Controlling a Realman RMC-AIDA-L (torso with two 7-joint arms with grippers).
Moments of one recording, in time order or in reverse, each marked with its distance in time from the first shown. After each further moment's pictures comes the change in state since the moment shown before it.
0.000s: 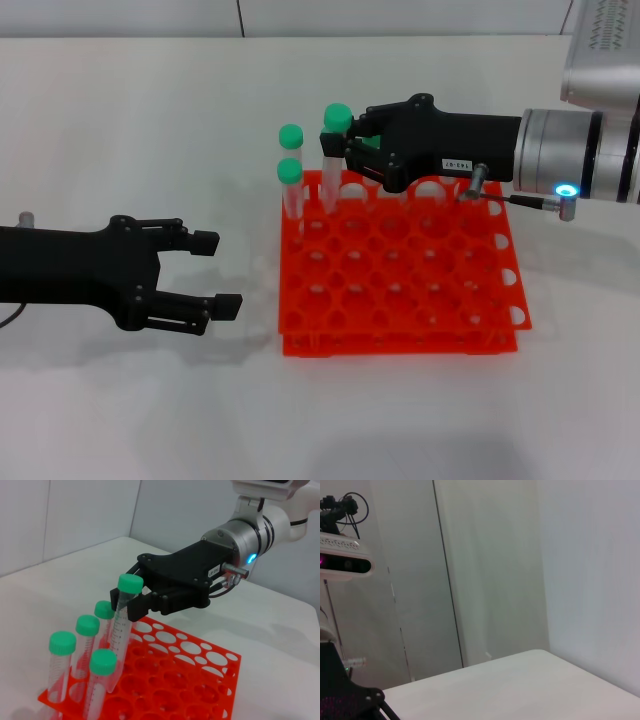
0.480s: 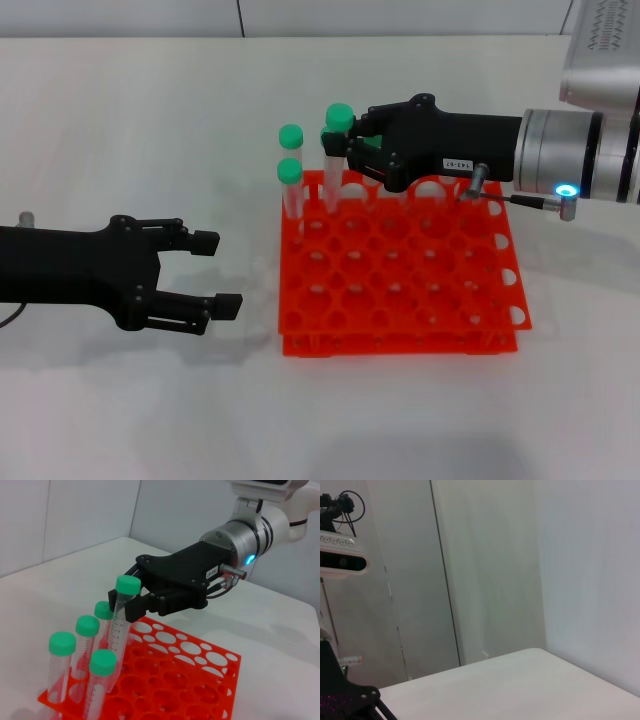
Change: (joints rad) left arm 0.000 0.000 0.000 0.000 -0.001 0.000 0.001; right arm 0.000 0.000 0.000 0.003 0.000 0.008 -0.002
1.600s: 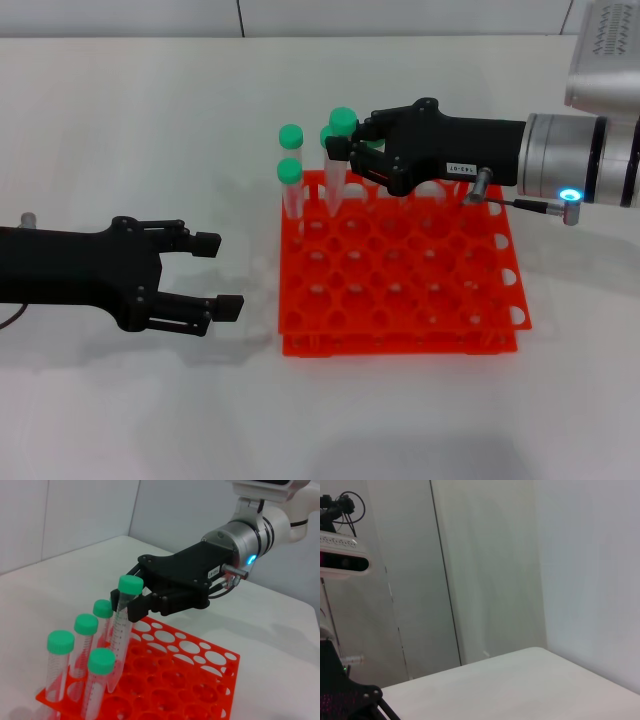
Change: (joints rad) left arm -0.001 0.000 0.005 0.000 0.001 0.000 -0.006; right arm -0.011 -0.001 0.000 -0.003 0.000 -0.007 0.001
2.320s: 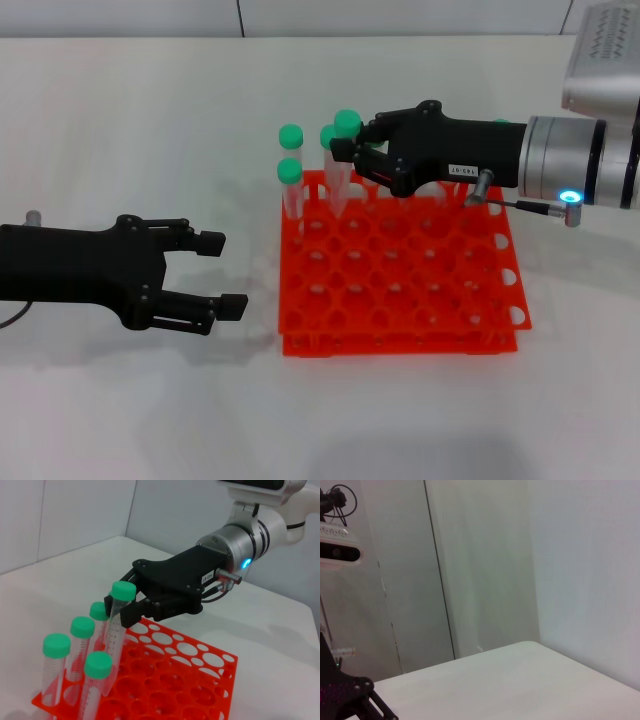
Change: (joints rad) left arm -0.010 0.000 0.003 -0.009 0.000 0.000 0.000; right arm 0.001 0.000 -0.001 0.013 -0.003 0.018 -0.008
